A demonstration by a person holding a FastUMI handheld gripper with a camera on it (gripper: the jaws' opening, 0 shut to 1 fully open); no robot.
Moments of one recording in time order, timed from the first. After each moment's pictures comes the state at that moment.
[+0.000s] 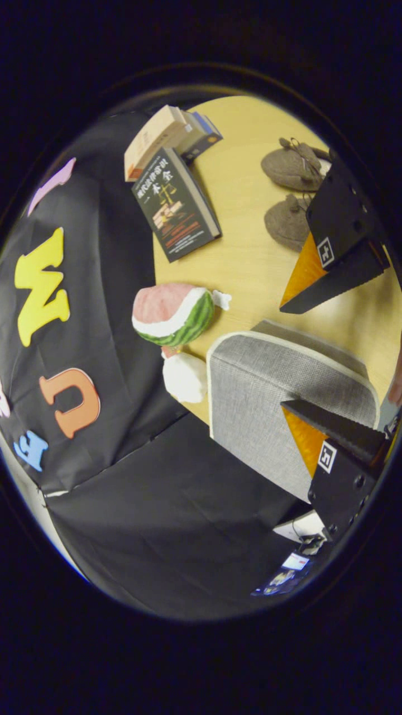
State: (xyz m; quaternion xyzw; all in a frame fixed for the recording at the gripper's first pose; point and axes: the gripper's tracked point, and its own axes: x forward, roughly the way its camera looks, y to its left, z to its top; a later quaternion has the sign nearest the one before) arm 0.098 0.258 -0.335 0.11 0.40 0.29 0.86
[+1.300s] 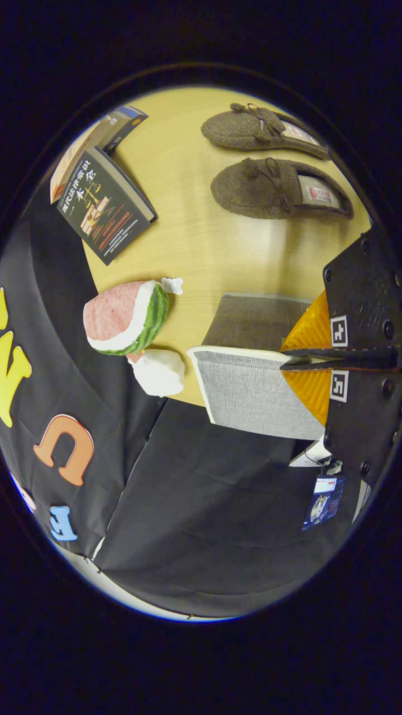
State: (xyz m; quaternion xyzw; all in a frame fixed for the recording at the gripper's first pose) arm 0.095 0.258 -0.312 0.22 0.53 0.31 0.76
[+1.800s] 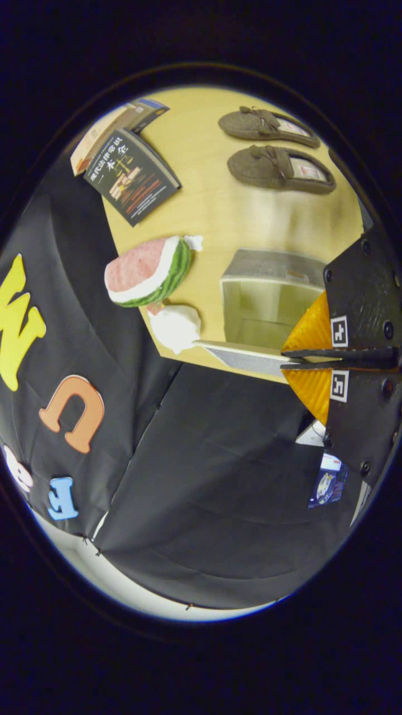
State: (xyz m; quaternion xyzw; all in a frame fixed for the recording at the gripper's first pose) arm 0.079 0.316 -0.199 0.25 0.50 0.35 0.75
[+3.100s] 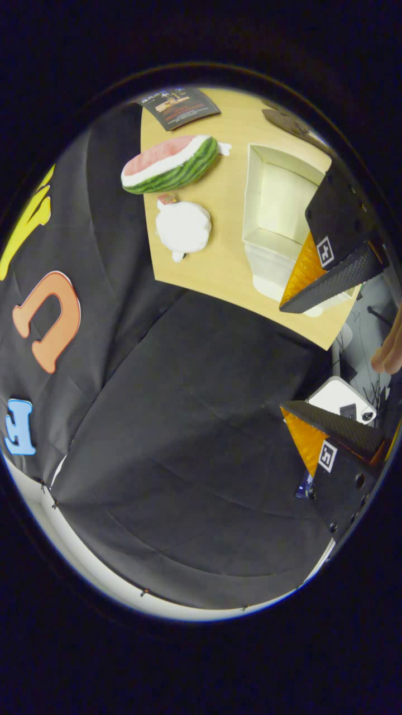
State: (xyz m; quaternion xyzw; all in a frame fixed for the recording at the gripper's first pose) arm 0.049 0.485 -0.144 0.18 0.47 0.44 0.74
